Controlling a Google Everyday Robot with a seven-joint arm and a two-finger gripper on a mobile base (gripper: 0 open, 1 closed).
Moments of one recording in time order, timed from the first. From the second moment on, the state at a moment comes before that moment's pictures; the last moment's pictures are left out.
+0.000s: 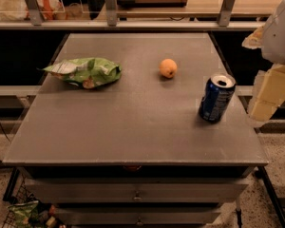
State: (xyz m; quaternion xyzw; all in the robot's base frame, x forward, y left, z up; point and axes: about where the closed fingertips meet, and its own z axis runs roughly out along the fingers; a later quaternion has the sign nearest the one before) arm 0.438 -0.217 0.976 -0.60 0.78 -0.03 0.16
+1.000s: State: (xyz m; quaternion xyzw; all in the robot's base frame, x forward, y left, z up) arm 0.434 -0.257 0.974 -0.46 0.85 0.00 0.26
